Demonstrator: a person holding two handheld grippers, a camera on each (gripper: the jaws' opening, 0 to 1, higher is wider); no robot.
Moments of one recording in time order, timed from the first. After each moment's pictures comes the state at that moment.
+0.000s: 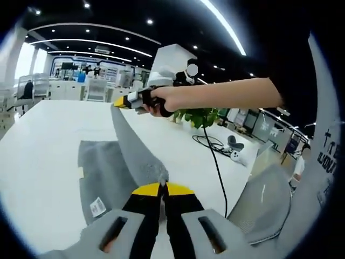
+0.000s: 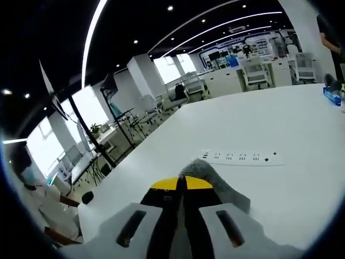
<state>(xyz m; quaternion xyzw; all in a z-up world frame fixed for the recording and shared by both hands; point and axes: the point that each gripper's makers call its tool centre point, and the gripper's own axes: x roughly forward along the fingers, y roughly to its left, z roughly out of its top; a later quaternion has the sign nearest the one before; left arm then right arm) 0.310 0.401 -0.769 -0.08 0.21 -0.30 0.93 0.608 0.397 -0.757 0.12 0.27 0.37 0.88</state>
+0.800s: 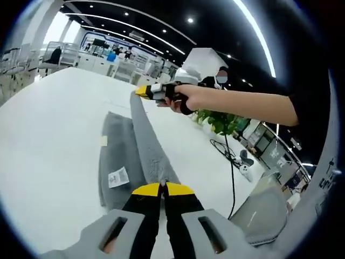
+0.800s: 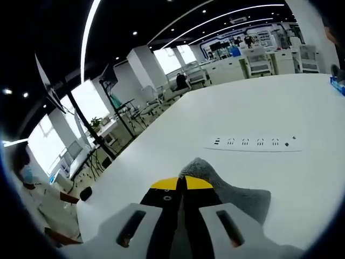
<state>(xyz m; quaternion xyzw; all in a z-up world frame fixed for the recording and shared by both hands) 0.306 0.450 -0.816 -0.19 0.28 -0.22 0.92 0.609 0.445 -0.807 0.12 0.30 0.38 0.87</state>
